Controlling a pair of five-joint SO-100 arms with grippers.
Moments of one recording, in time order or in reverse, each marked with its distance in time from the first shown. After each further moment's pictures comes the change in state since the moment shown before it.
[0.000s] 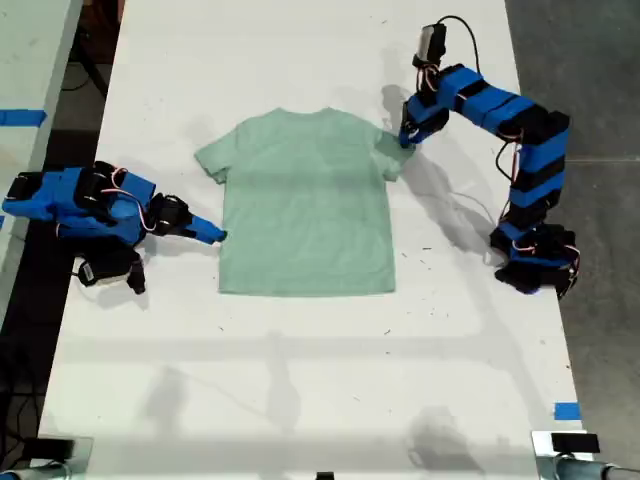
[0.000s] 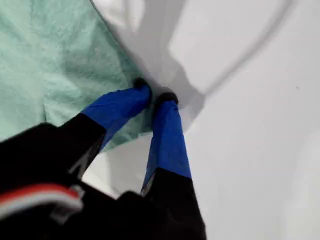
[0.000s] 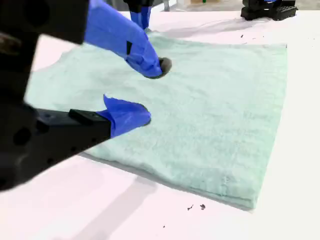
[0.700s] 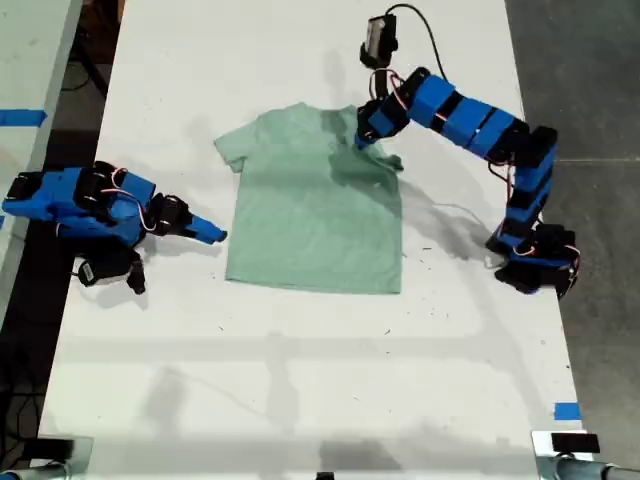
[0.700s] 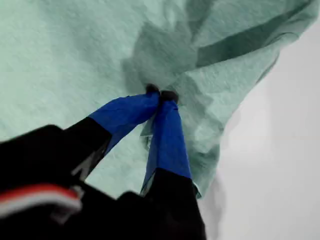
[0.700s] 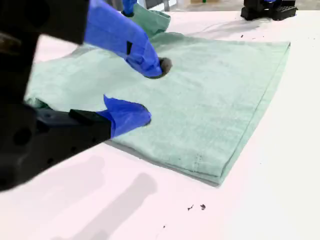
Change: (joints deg) arm 0 0.0 0.0 0.0 0.0 0.0; arm 1 -22.8 7.0 -13.3 4.1 4.6
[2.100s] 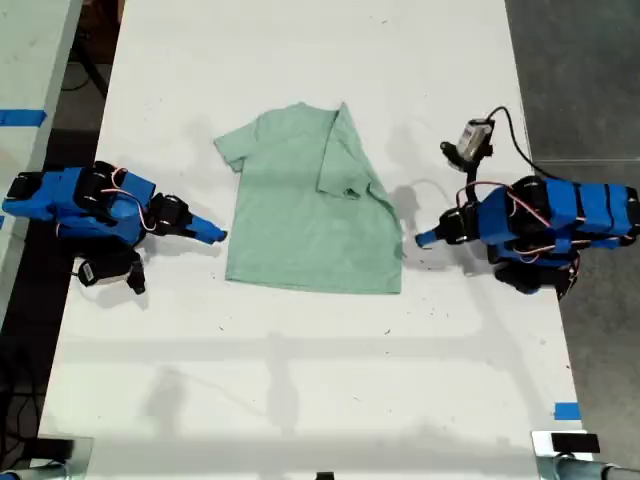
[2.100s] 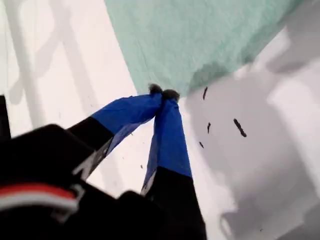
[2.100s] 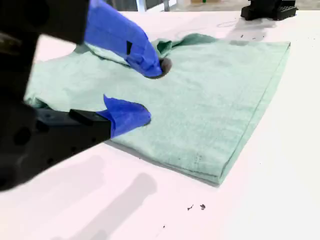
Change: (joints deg) arm 0 0.0 0.1 0.0 0.0 0.0; arm 1 -34.9 109.2 99.2 -6.6 28.8
